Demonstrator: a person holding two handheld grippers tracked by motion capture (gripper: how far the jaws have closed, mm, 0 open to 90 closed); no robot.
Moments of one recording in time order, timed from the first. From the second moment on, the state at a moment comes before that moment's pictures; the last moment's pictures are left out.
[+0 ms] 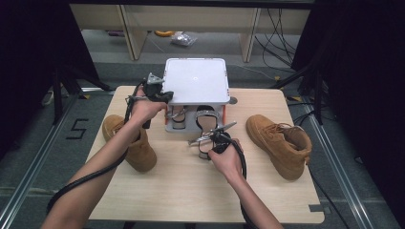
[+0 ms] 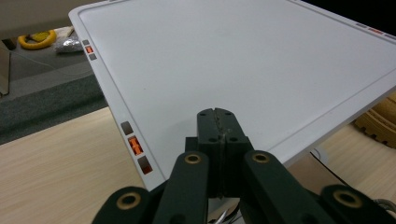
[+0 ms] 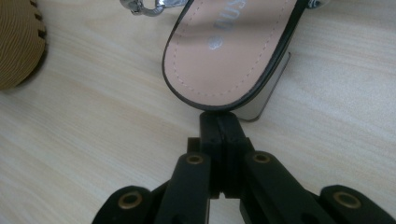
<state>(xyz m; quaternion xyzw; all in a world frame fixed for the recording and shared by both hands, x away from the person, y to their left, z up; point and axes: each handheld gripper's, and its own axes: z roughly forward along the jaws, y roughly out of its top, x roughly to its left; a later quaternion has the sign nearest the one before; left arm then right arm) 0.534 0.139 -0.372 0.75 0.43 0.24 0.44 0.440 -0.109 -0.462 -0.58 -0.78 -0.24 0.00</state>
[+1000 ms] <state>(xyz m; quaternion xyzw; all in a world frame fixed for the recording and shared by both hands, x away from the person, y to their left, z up) 0.537 0.136 -0.372 0.75 0.43 0.24 0.44 0.454 -0.110 -0.450 -0.60 -0.73 -0.32 -0.06</state>
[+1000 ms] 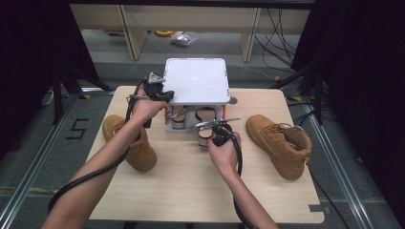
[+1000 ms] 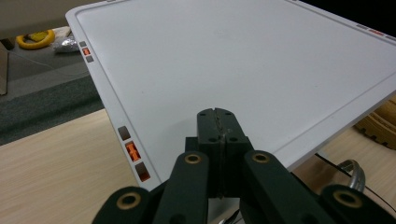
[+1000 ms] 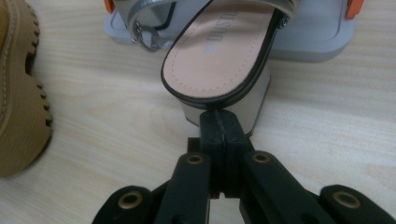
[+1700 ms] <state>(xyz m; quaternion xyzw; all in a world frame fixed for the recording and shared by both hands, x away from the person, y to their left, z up) 0.538 0.135 -0.372 0.75 0.43 0.24 0.45 0.464 -0.103 -0.446 -0.61 -0.72 -0.31 -0.09</state>
